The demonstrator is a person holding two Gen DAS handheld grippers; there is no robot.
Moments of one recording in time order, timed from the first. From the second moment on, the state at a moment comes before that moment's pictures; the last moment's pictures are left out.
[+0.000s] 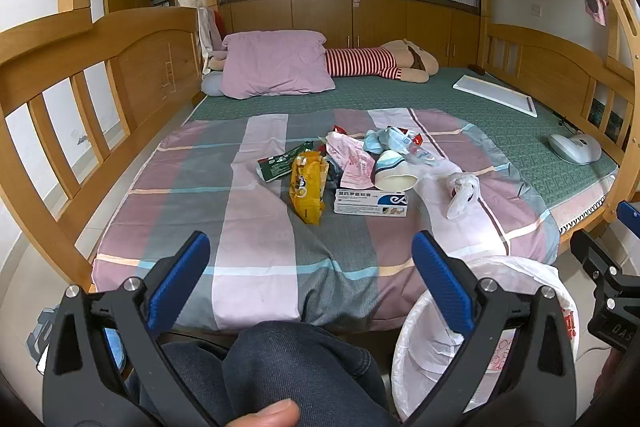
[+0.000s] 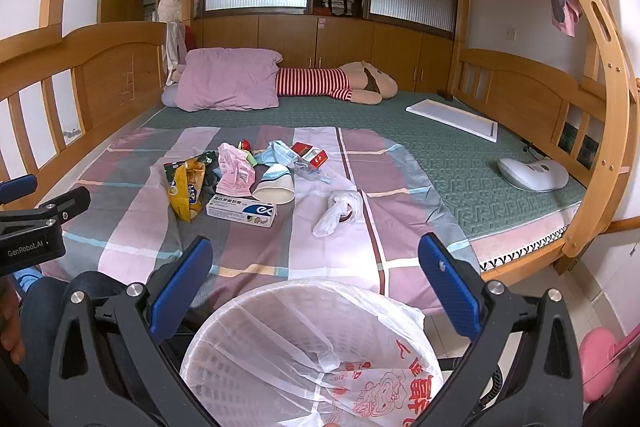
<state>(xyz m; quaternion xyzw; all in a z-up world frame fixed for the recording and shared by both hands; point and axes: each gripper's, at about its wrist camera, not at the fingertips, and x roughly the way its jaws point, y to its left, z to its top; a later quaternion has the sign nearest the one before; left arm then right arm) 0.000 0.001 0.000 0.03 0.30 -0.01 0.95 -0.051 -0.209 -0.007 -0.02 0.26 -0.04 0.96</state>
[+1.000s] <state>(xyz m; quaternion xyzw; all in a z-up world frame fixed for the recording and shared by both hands) 0.001 0.001 0.000 0.03 0.30 -0.01 0.95 -0.047 -0.213 -0.007 -0.01 0.27 -0.04 0.96</state>
